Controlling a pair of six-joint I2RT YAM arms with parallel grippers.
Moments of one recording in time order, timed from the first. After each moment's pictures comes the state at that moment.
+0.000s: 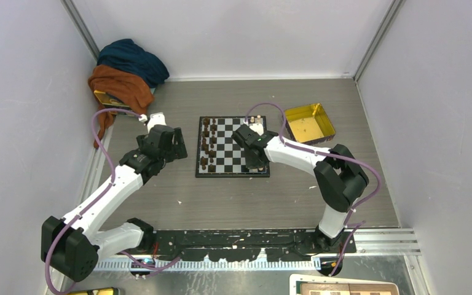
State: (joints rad) left arm -0.45 1.08 0.83 -0.51 -0.44 -0.49; right arm 0.78 1.75 1.18 -0.65 0.31 0.62
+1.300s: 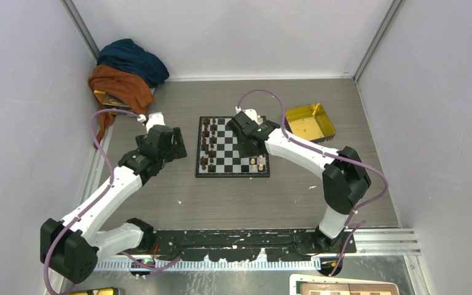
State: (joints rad) left arm -0.45 1.07 0.83 -0.51 -0.44 -0.50; right arm 0.79 1.72 1.33 -0.71 0.31 0.55
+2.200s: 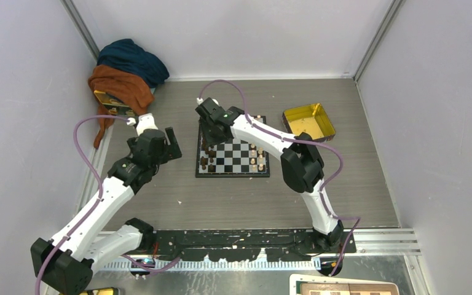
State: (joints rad) left arm -0.45 0.93 0.82 -0.55 -0.48 -0.52; right arm 0.84 2.14 1.89 -0.74 0.12 0.42
